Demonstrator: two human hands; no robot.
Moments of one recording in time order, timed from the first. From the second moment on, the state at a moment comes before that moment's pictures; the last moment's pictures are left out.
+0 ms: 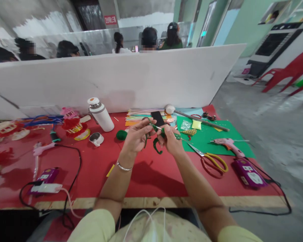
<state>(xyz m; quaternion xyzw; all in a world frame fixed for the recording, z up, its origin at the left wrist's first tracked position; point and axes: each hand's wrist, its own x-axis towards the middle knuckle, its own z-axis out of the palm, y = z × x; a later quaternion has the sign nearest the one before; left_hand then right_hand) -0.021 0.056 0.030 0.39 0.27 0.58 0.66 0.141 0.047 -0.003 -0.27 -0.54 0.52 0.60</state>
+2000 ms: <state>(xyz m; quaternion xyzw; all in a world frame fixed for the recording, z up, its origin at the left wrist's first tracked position) 0.005 0.020 0.016 0.38 0.31 0.63 0.60 0.153 0.006 -0.021 -0.31 -0.50 0.51 0.63</state>
